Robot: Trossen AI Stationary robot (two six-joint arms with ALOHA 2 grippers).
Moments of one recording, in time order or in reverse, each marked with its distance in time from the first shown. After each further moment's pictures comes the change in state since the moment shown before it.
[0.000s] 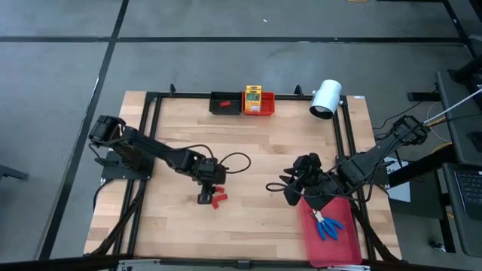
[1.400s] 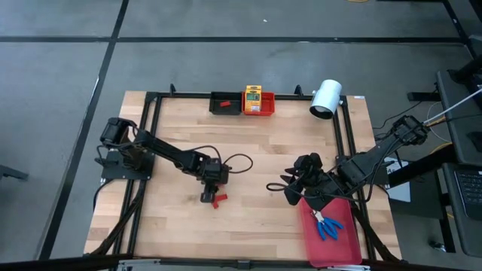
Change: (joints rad) left arm 0.043 0.122 -0.038 0.090 0.010 0.049; right arm 0.004 0.000 0.000 -0.024 0.003 0.026
